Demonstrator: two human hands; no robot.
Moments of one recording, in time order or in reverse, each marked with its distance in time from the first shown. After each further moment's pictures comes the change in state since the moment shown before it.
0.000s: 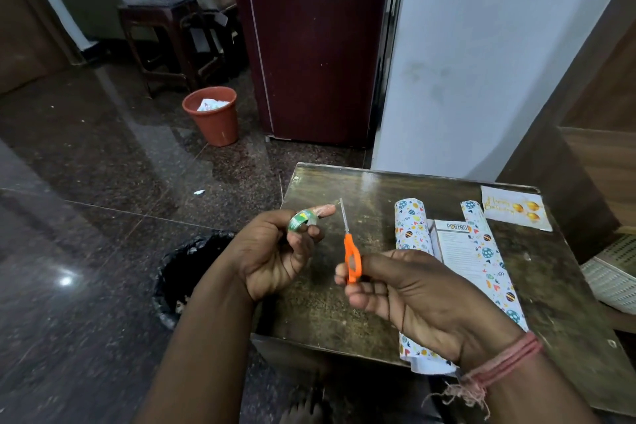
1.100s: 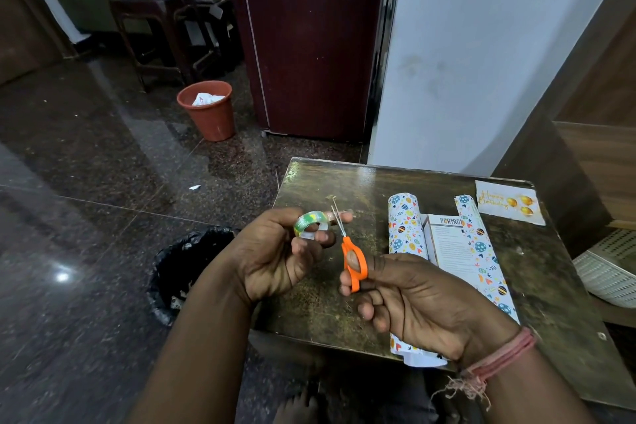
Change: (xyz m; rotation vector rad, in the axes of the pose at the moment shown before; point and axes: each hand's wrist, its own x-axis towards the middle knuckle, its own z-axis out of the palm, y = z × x) left_hand -0.002 -0.008 0.009 0.051 -0.161 -0.130; right_hand -0.002 0.003 -0.018 -0.033 -0.207 0.087
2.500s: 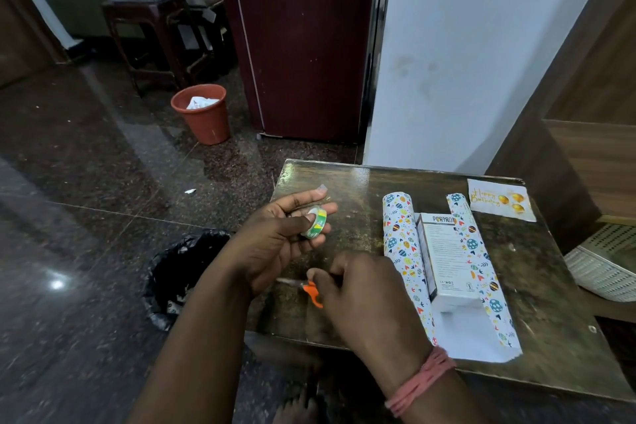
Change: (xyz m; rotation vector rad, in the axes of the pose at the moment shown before) left_hand 0.008 -0.007 -0.001 0.557 0.223 0.426; right_hand 0.037 0.042 0.028 -1.307 0.832 -0.489
